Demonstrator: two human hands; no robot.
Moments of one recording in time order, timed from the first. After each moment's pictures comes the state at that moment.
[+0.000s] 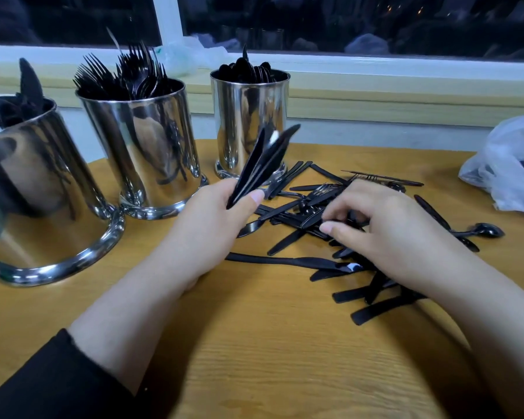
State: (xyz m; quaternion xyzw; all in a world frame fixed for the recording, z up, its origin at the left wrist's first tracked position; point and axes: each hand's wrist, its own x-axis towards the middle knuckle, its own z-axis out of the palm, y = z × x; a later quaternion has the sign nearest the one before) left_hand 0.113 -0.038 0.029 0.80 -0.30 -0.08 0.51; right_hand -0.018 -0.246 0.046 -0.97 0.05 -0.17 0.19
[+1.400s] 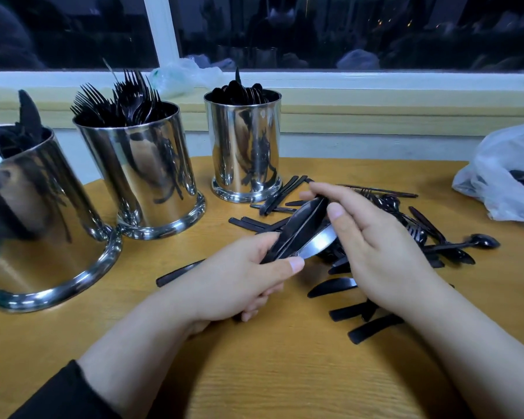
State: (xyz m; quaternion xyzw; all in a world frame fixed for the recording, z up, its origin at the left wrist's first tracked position) left_hand 0.092 -0.048 0.023 0.70 -0.38 -0.35 0.48; right_hand -0.015 -0.231 0.034 -0.88 0.03 -0.26 0.39
